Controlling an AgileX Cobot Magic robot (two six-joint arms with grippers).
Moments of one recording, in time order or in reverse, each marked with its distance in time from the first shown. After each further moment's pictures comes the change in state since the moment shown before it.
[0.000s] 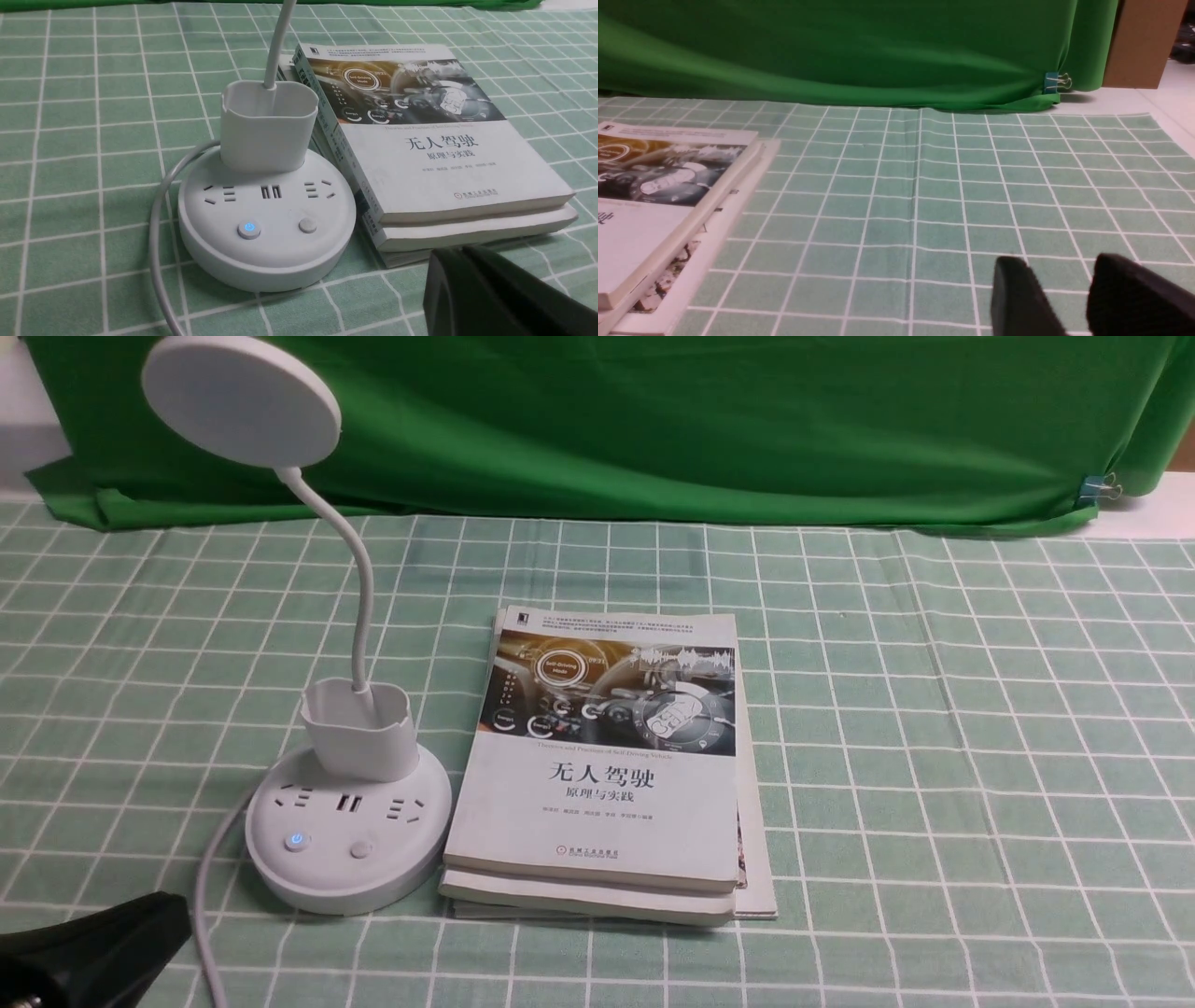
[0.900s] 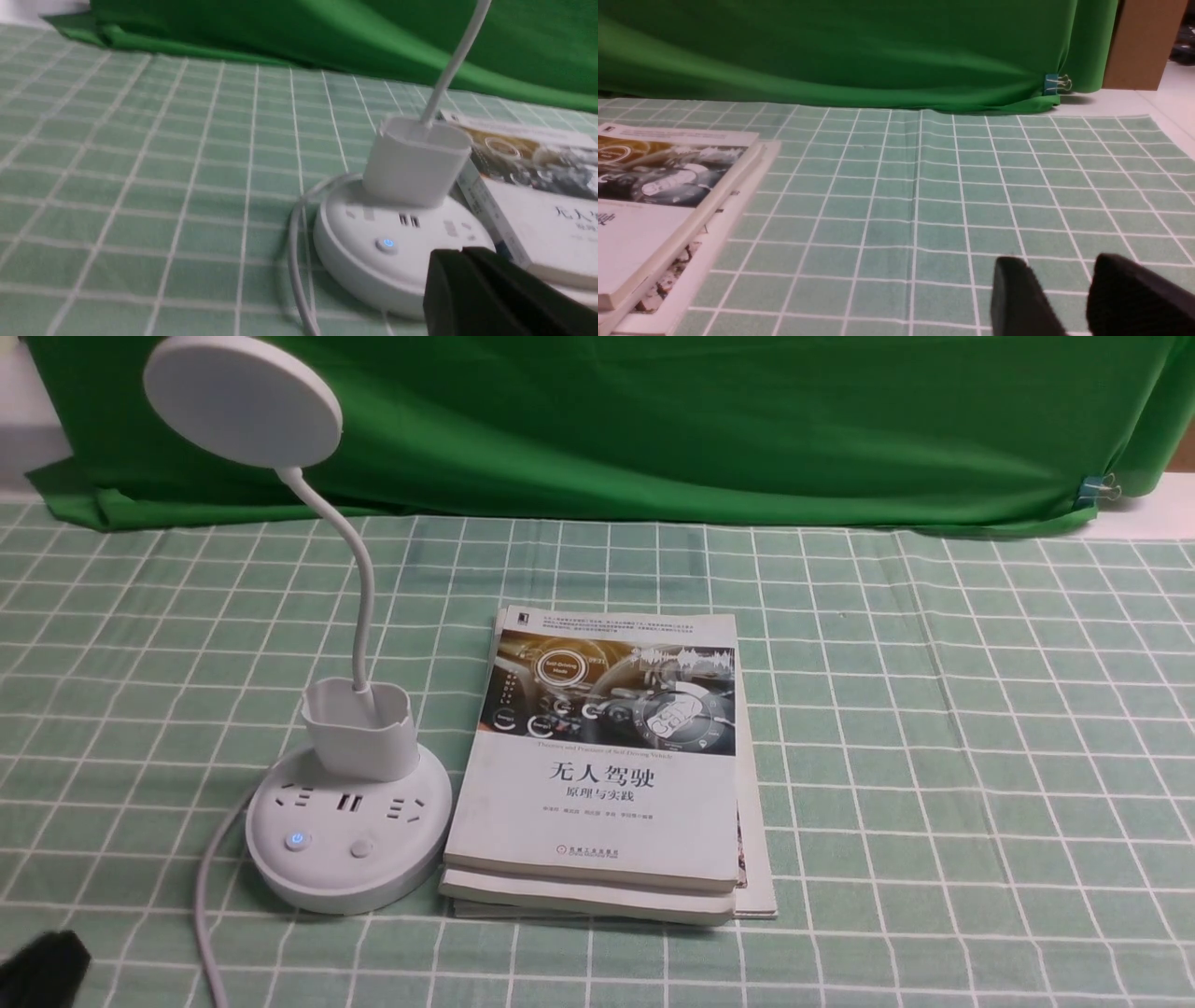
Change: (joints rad) right arm 0.000 0.000 0.000 0.000 0.000 0.000; left arm 0.271 -0.326 0.260 -0.021 -0.093 -0.026
